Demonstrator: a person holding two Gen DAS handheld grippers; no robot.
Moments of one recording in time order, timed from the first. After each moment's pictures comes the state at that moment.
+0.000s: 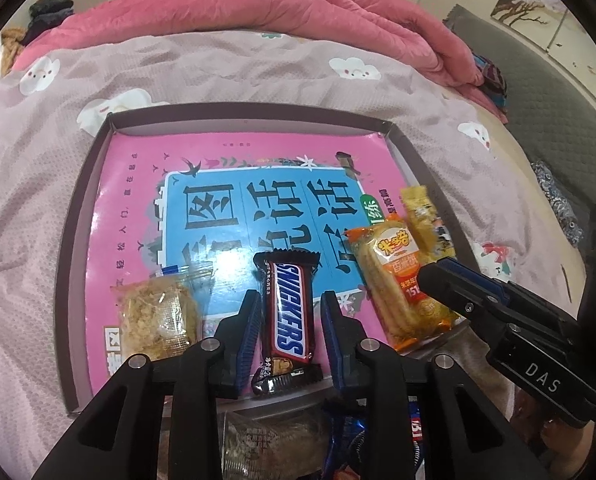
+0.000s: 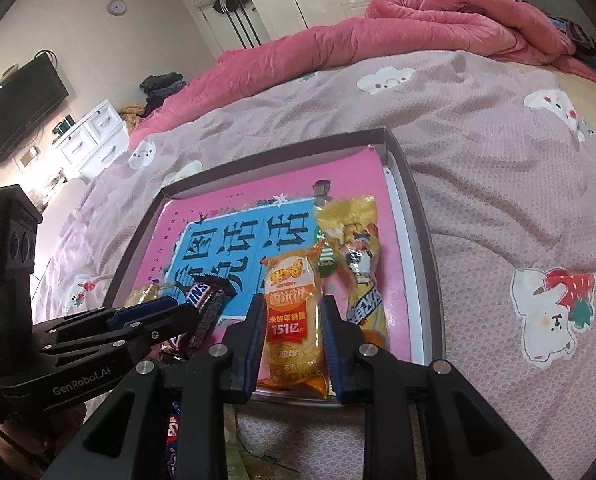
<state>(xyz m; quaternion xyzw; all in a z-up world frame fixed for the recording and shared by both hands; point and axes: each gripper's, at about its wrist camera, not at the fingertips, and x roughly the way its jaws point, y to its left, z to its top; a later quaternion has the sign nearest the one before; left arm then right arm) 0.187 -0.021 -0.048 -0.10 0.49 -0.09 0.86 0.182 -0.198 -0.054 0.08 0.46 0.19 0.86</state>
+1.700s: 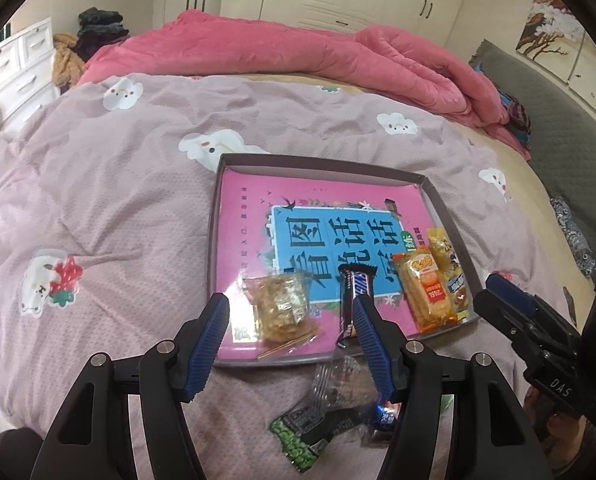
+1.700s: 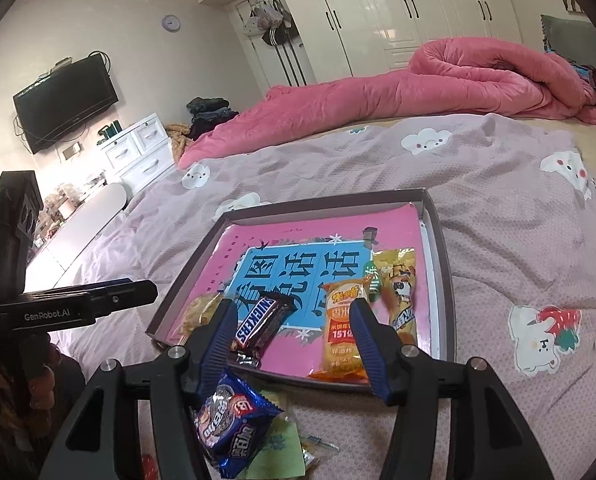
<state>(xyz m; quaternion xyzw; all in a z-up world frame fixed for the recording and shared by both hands) 0.129 0.047 0.013 -0.10 0.45 -0.02 0.89 0.139 -0.190 -0.010 0.06 0.38 0.25 0.89</state>
